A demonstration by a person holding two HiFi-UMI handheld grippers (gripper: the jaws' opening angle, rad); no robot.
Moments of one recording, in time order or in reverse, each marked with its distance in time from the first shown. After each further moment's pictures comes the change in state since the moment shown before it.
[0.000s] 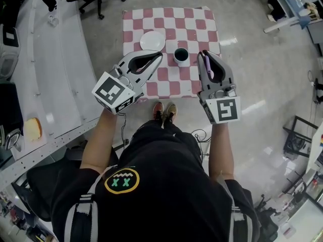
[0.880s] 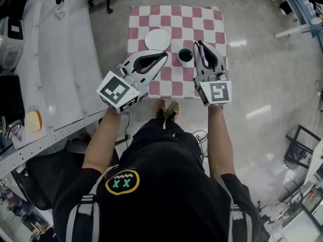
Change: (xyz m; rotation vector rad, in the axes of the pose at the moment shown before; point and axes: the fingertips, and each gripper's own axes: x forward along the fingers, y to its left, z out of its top) left arm 0.023 0.000 -0.014 0.001 0.029 0.050; right arm 0.047 -0.026 -0.078 0.062 -0.007 0.036
